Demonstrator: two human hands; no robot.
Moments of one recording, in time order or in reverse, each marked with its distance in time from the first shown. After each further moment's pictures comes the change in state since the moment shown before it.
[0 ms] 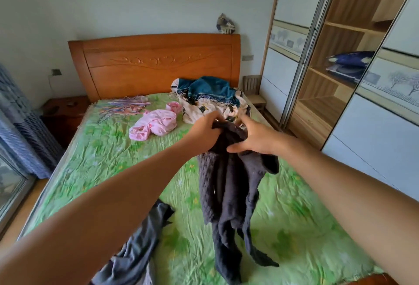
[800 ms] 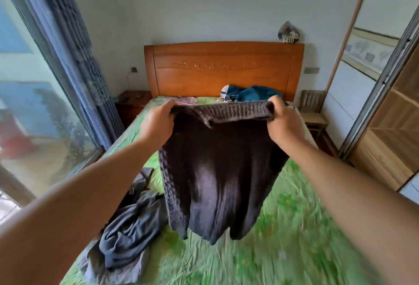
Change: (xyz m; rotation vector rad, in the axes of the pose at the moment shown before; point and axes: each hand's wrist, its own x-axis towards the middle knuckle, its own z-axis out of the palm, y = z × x) left_hand 0.011 -0.017 -0.038 0.596 0.593 -0.211; right_hand 0.104 0.086 -0.077 -0.121 0.629 -0.449
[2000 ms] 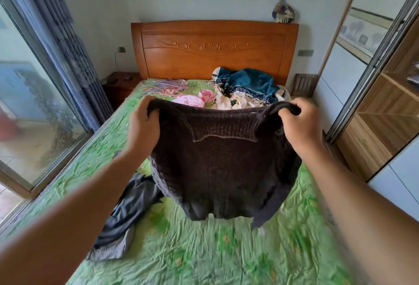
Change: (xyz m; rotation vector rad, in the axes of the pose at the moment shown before) left_hand -0.065 0.064 0.023 -0.470 0.148 -0.221; right_hand -0.049 0.068 -0.061 0.285 0.102 0.312
